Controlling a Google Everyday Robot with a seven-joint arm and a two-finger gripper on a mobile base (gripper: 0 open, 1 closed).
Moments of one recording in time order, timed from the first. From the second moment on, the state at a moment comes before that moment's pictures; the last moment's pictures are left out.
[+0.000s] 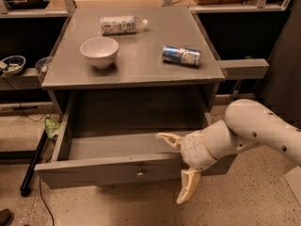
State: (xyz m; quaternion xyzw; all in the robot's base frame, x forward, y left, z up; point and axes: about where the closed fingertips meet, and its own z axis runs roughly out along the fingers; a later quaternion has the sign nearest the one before) arm 0.419 -0.046 0.692 -0.75 0.52 0.25 0.31
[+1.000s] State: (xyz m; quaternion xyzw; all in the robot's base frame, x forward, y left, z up) arm 0.408 -0.050 0.653 -0.77 0.56 0.20 0.23
